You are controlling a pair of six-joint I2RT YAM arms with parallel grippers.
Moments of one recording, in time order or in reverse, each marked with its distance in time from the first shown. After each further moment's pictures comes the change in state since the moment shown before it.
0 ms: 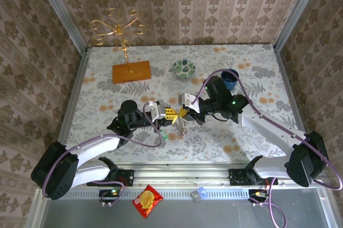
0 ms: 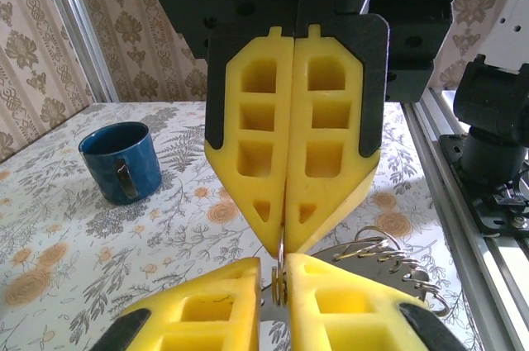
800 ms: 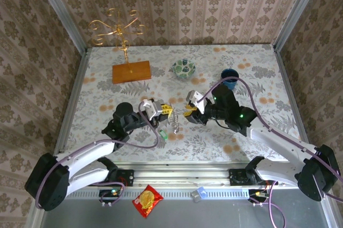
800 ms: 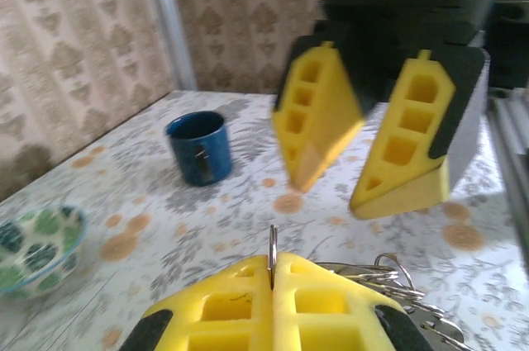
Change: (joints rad) left arm -0.001 -0.149 -0.022 -0.104 -0.254 -0.030; right arm 0.019 -0.179 -0.213 0.227 0.293 0.388
